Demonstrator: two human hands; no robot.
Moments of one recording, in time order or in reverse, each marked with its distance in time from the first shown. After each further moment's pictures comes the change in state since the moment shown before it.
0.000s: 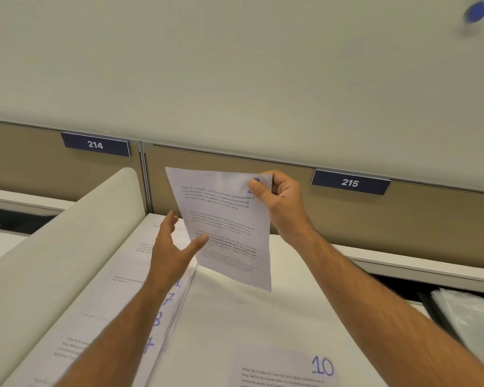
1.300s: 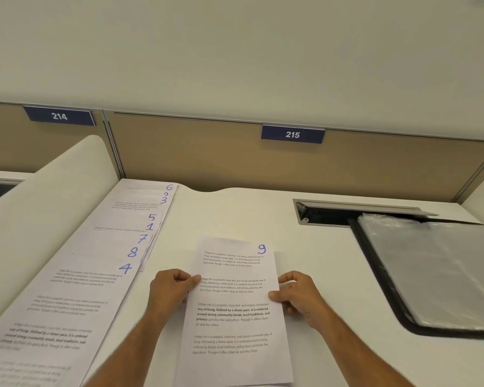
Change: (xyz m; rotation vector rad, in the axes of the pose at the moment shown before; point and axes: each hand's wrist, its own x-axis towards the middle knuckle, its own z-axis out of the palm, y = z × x) left_hand -0.210 -0.029 0.043 0.153 -0.195 -0.389; right_hand -0.301 0.068 -0.153 -0.145 0.151 0.941
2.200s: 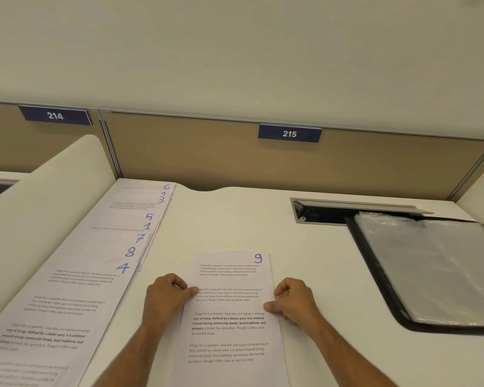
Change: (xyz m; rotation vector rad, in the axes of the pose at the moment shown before) left_hand -0.008 -0.010 0.000 0.206 0.043 0.023; right_hand -0.004 0.017 0.007 -0.403 0.149 -0.081
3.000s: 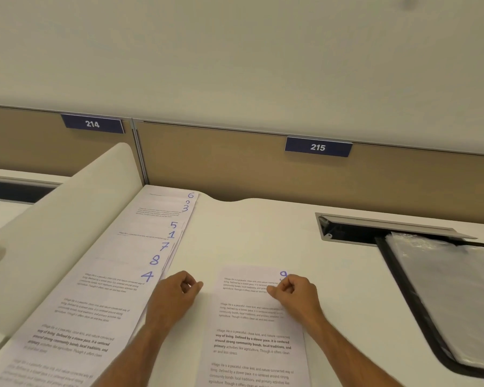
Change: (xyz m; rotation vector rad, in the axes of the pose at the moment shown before) left_hand 0.029 -0.010 -0.032 0.131 0.107 0.172; right_hand 0.030 -0.047 0.032 0.015 0.076 -0.201
